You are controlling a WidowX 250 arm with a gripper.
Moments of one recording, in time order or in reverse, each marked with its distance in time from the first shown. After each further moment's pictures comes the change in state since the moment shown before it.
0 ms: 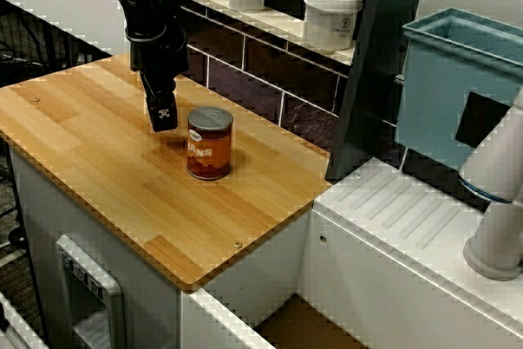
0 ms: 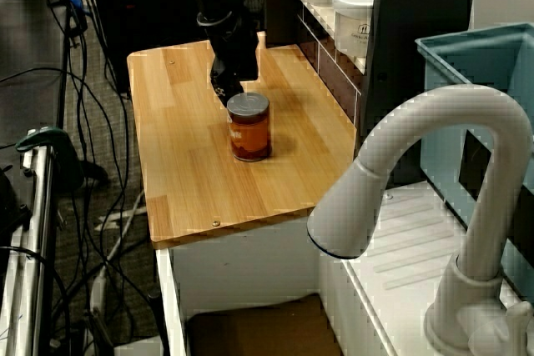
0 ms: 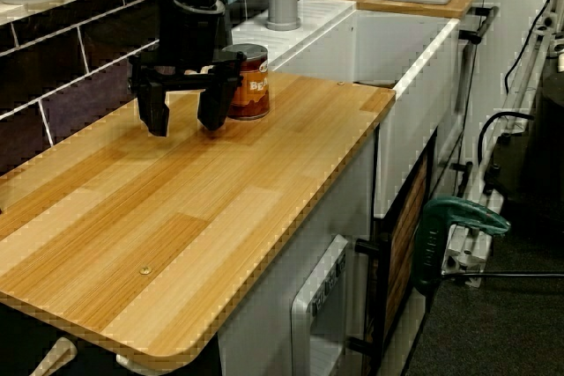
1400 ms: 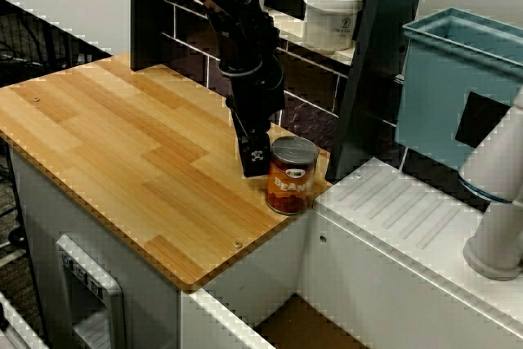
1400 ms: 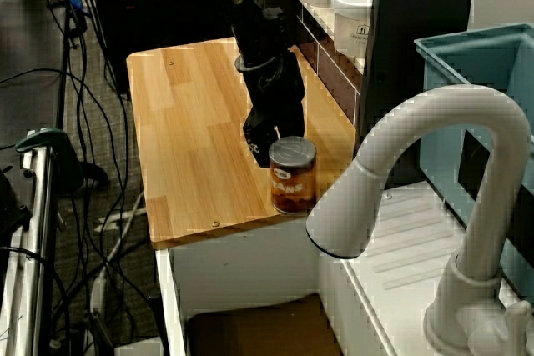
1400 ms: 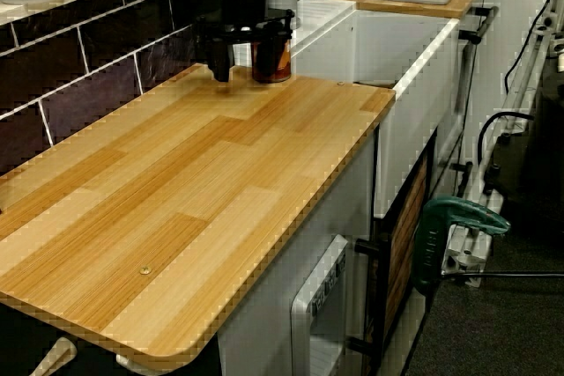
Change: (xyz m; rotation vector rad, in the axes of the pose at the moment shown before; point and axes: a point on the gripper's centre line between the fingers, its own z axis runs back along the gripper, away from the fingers) arm 0.080 -0.103 0.007 -0.145 -0.071 -0.135
